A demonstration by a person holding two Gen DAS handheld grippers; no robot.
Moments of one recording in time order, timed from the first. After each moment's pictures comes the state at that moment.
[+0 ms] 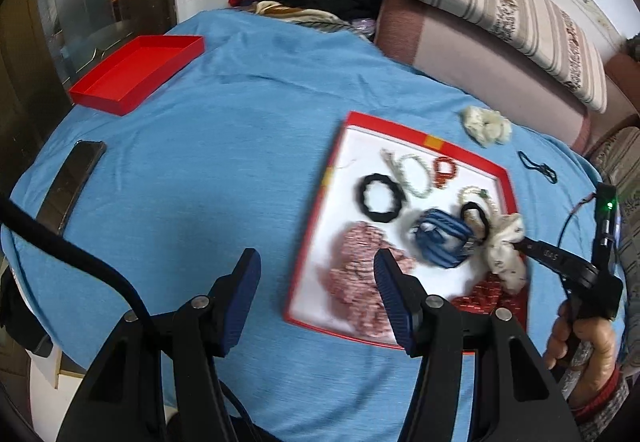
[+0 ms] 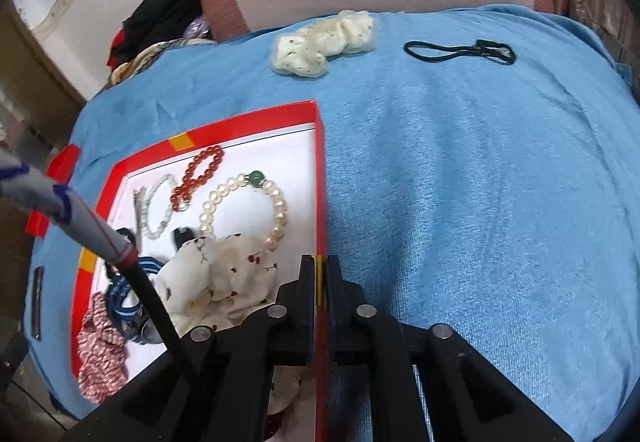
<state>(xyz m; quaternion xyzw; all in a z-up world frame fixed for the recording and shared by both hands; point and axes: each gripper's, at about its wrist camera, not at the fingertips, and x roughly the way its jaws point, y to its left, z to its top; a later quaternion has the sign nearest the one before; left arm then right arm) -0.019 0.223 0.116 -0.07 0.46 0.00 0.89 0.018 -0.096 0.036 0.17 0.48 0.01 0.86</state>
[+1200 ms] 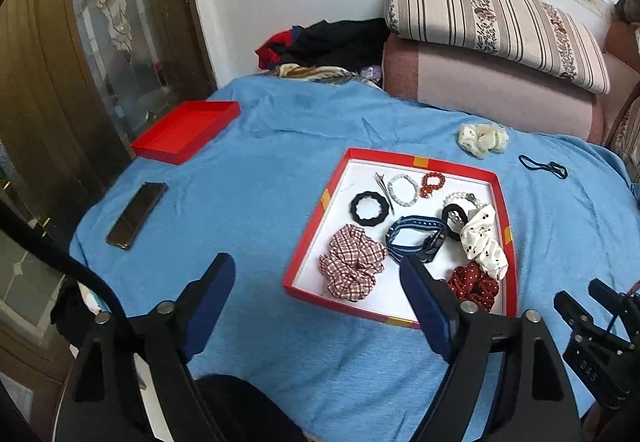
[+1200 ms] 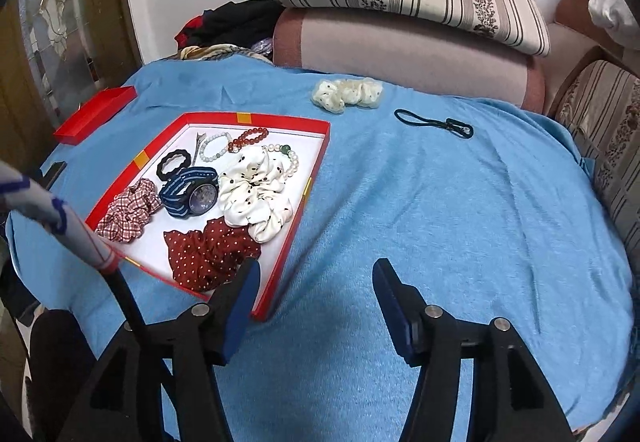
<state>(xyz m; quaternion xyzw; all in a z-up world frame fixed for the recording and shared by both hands) -0.100 0.146 0.160 0.02 0.36 0.10 0.93 -0.122 -0.092 0.093 0.00 0.40 0.04 0.91</state>
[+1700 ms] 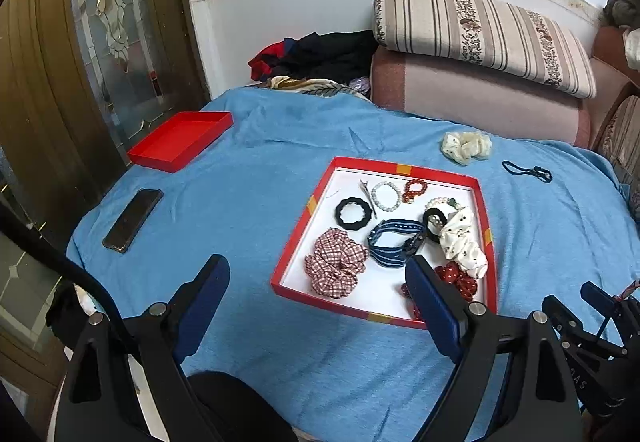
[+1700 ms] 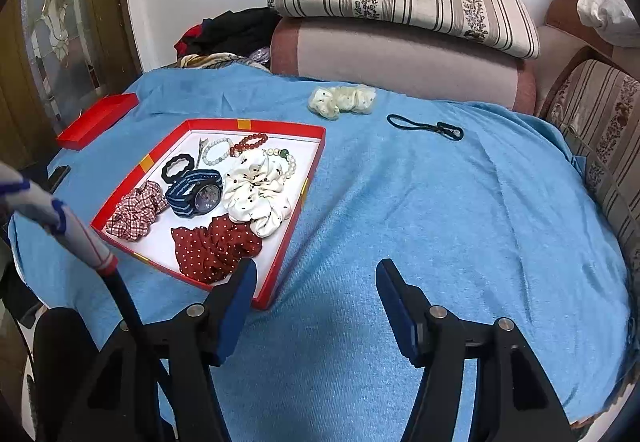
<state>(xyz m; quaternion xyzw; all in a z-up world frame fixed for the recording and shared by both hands) -0.119 0.134 0.168 0.02 0.35 0.08 0.93 -0.141 -0.093 0.101 0.00 0.39 0.03 0.92</state>
